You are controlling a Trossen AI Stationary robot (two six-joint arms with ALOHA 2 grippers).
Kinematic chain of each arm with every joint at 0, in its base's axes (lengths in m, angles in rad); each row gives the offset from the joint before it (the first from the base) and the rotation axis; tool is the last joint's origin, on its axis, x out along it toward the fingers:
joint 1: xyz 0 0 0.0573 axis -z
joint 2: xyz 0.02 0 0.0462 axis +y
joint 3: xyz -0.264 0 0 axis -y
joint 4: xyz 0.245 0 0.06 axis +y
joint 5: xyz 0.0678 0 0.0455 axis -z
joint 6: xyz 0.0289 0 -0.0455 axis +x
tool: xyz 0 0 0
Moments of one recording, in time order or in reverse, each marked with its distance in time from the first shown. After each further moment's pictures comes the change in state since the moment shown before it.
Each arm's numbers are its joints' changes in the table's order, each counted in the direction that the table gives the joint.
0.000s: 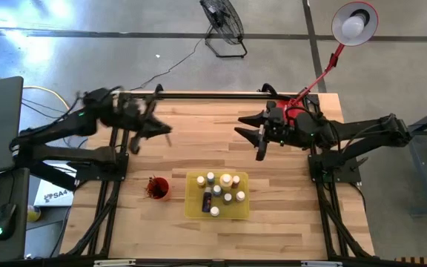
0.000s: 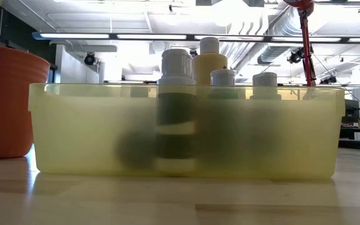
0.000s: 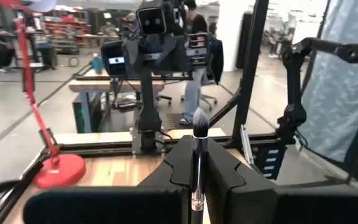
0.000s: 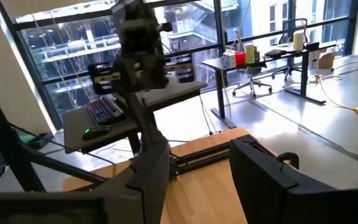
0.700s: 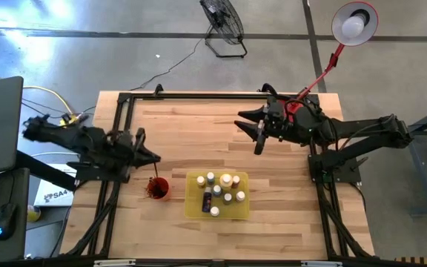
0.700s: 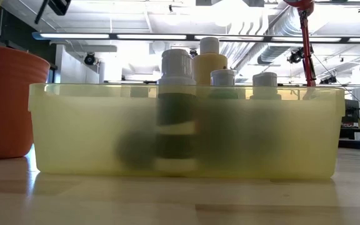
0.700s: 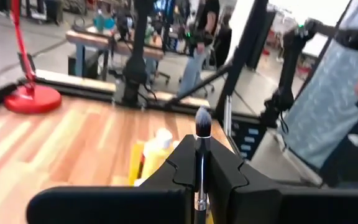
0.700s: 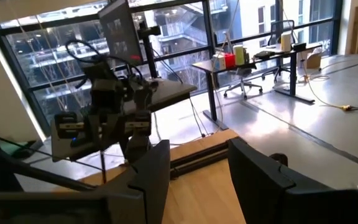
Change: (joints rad) left arm 0.570 -0.308 -0.363 0.006 -0.617 -0.237; right arm 0.049 0.001 0.000 -0.009 -0.007 0.010
